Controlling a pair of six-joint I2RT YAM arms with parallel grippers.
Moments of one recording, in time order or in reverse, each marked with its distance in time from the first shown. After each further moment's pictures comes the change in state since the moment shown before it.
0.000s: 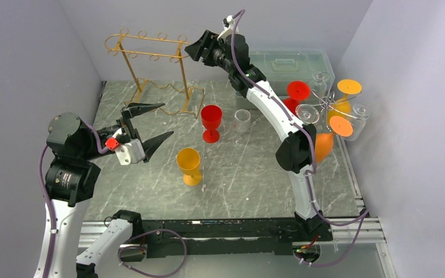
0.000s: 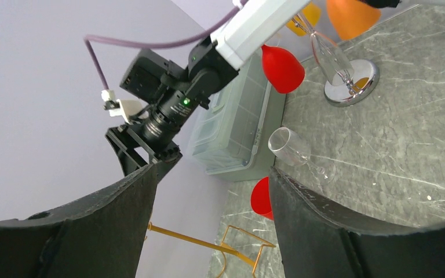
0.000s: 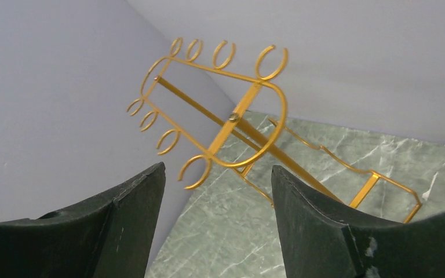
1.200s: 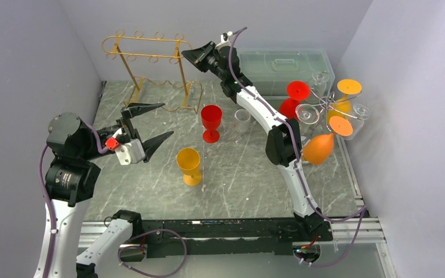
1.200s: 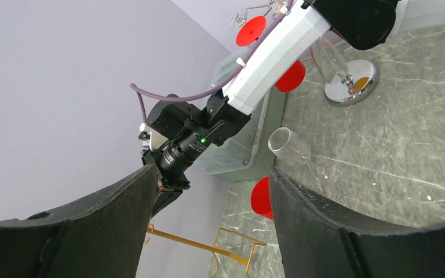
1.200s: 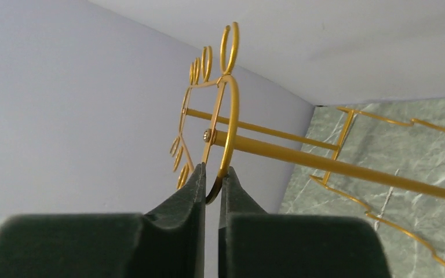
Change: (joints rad) left arm 0.000 0.000 0.000 0.000 0.000 0.000; right arm -0.020 0.233 0.037 0.303 -0.055 0.472
